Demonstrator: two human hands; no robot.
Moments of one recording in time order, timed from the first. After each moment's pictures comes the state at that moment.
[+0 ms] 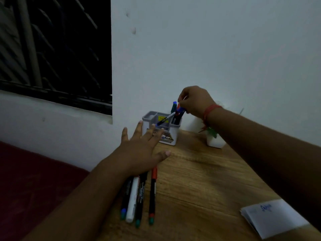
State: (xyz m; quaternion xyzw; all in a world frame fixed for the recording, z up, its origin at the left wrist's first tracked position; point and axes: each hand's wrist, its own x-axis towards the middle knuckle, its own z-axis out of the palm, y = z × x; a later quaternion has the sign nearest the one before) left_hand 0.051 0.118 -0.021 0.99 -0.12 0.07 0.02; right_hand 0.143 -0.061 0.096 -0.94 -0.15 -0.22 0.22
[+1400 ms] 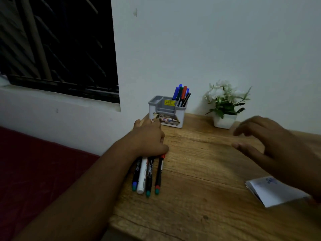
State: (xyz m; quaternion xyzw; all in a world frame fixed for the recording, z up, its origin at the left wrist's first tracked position) left_hand 0.050 0.114 -0.025 0.98 -0.16 0.05 0.04; right_hand -0.015 -0.204 0.004 -0.92 -0.29 -0.27 0.08
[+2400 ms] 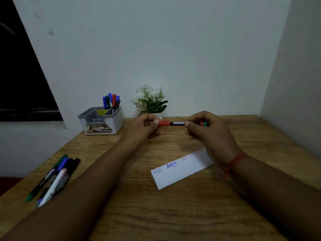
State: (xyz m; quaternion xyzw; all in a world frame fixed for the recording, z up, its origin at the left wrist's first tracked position) left_hand 0.035 -0.096 -0.008 0.76 -0.16 0.03 0.63; right_hand -0.027 -0.298 -0.012 -0.69 -0.08 -0.19 0.69
